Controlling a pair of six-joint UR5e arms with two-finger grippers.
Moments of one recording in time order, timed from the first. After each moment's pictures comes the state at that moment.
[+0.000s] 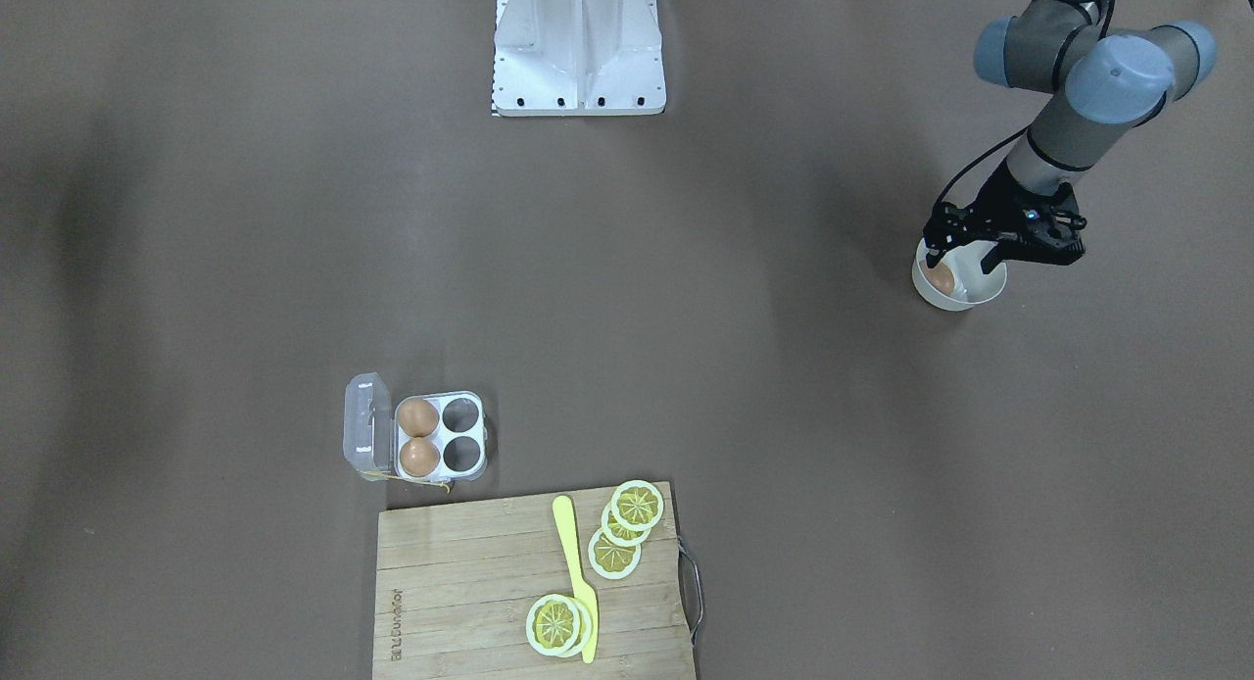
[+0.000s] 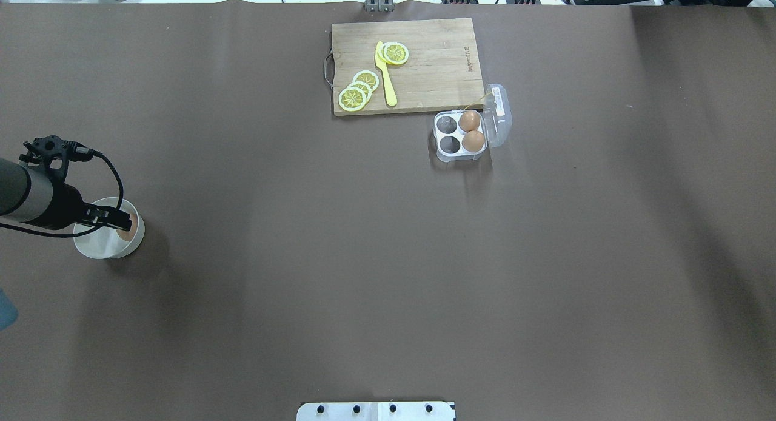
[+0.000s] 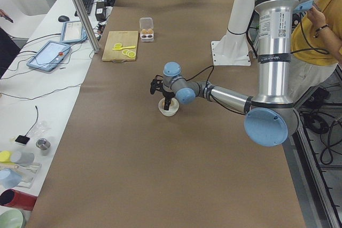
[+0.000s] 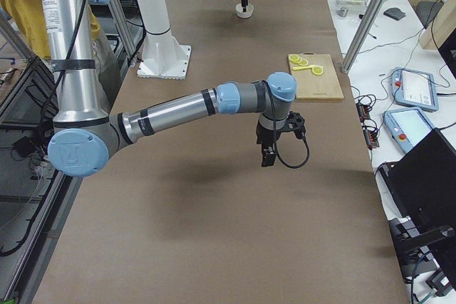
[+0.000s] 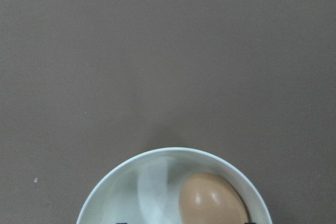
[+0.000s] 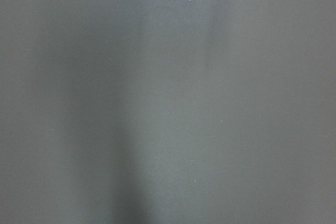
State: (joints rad) left arm -0.80 -1.53 -1.79 -2.13 -2.04 -0.88; right arm 1.40 -1.50 1.83 -1.83 2.26 0.01
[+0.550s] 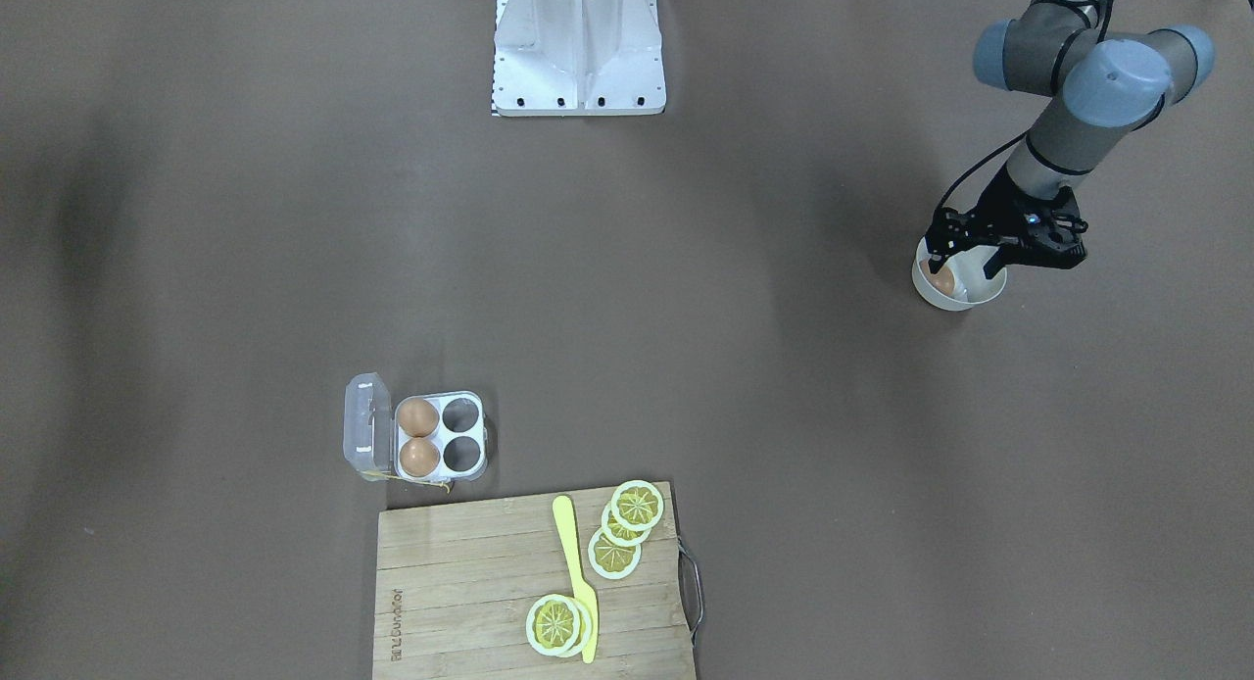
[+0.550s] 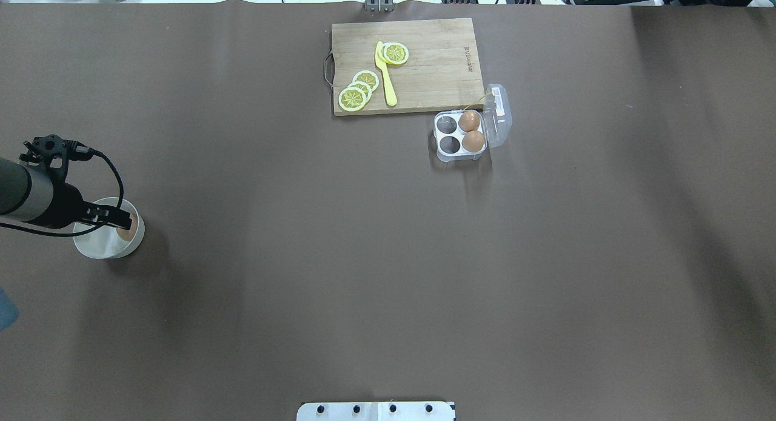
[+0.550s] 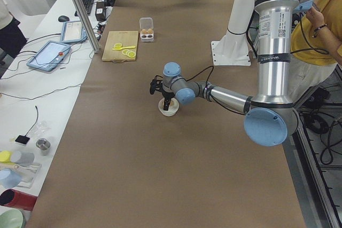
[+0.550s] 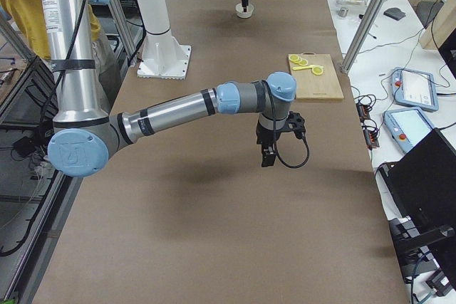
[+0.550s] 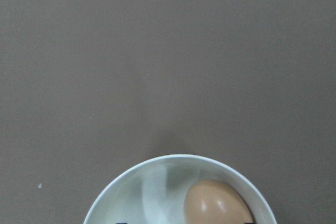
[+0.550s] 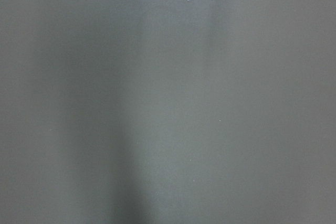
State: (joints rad) left arm -0.80 -1.53 -1.78 -2.14 -2.03 -0.88; right arm 1.40 -1.50 1.83 -1.83 2.26 0.01
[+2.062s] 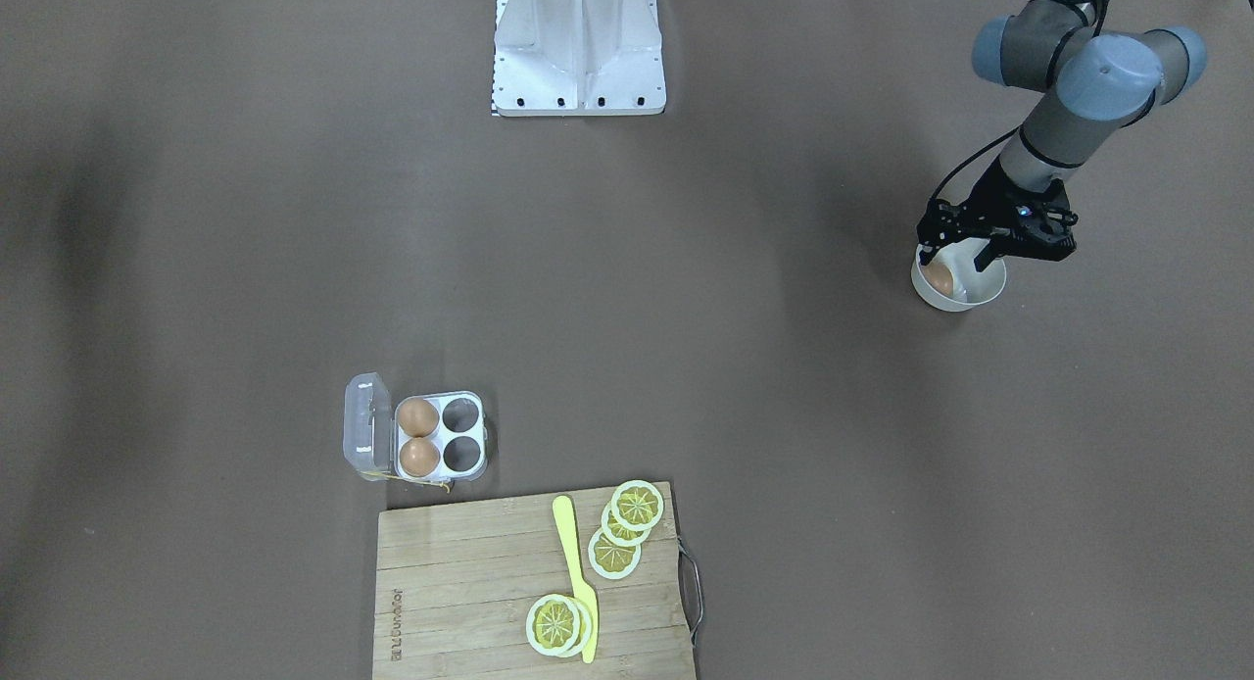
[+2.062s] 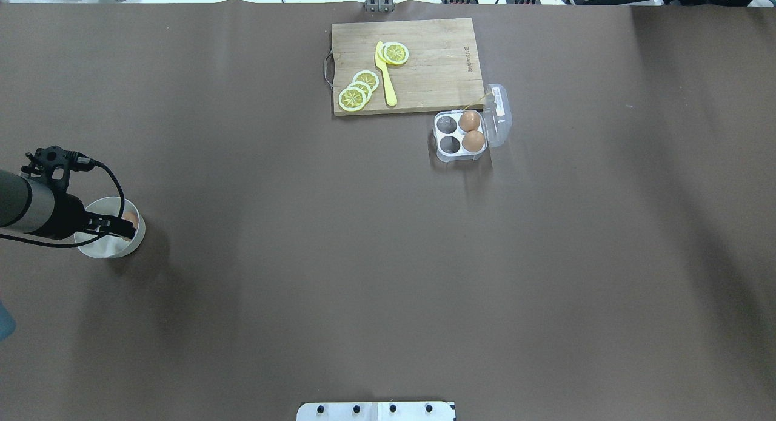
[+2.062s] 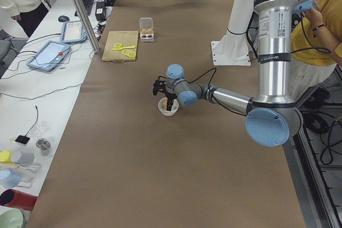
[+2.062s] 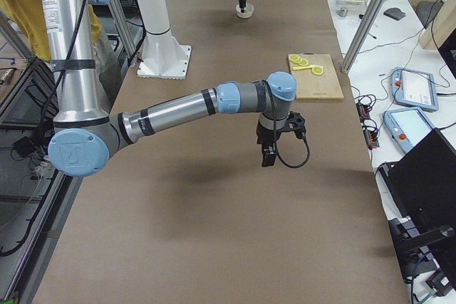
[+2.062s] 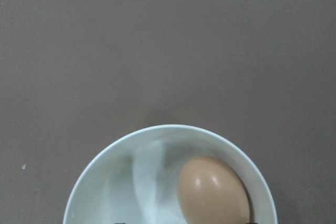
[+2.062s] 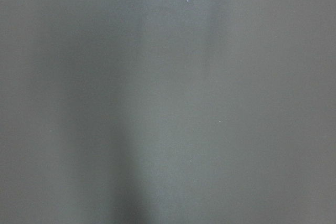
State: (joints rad) left arm -0.77 -1.51 -1.78 -2.20 -2.03 -0.92; right arm 1.40 -1.49 1.83 -1.83 2.26 0.01
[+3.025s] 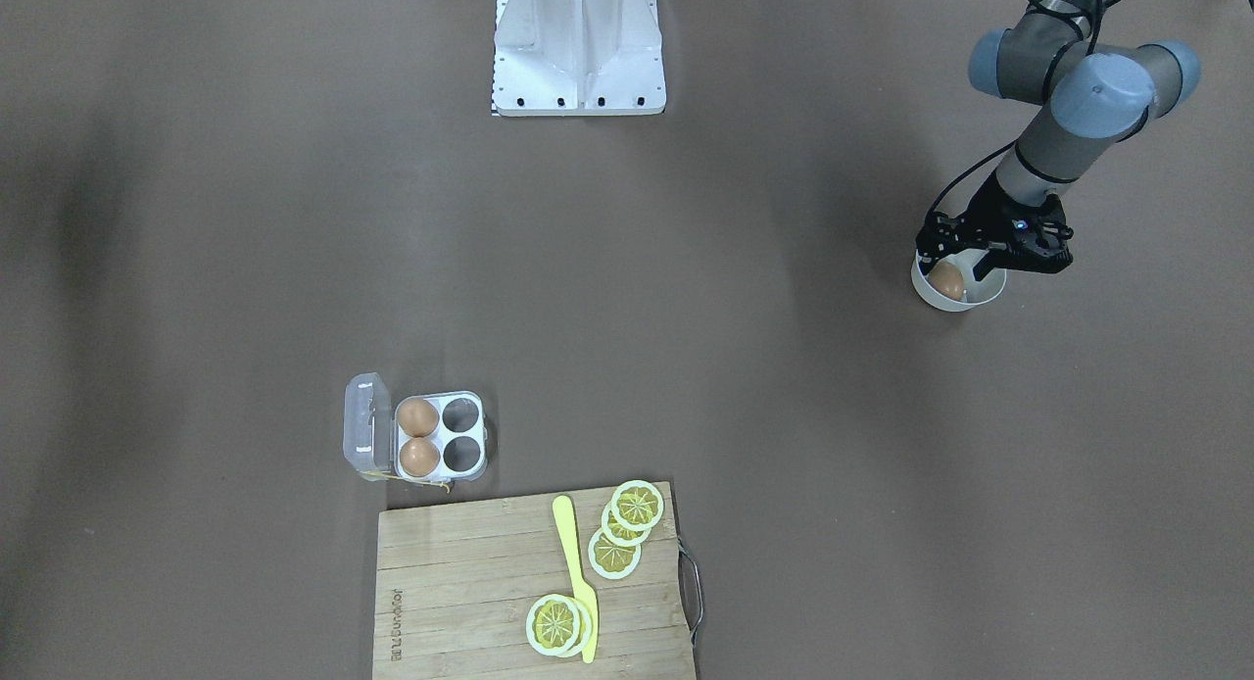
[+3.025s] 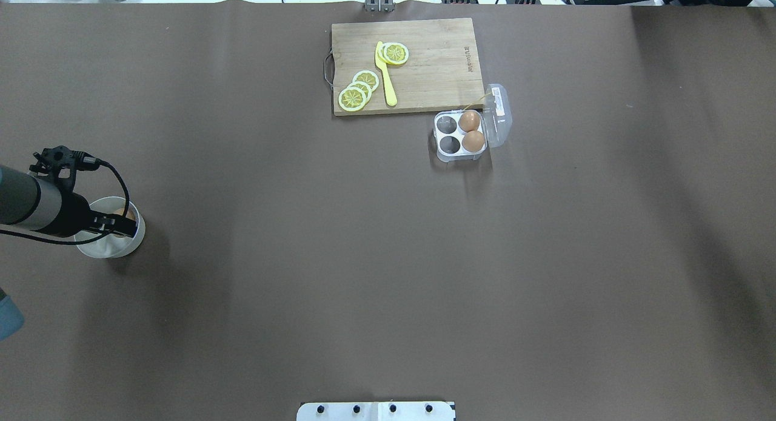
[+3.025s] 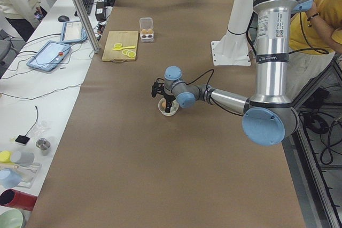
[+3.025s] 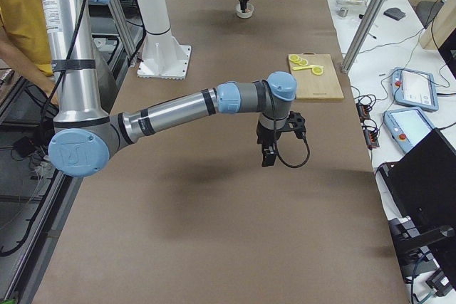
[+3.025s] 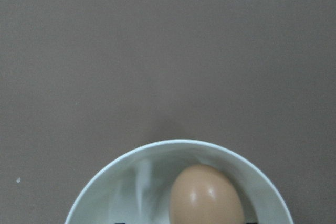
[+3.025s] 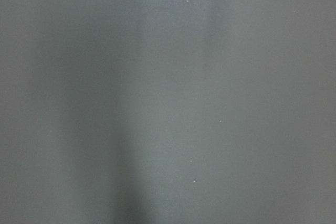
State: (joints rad) left arm -0.77 -1.53 -1.73 -2.20 -2.03 -0.91; right arm 1.40 -1.49 1.83 -1.83 2.26 0.02
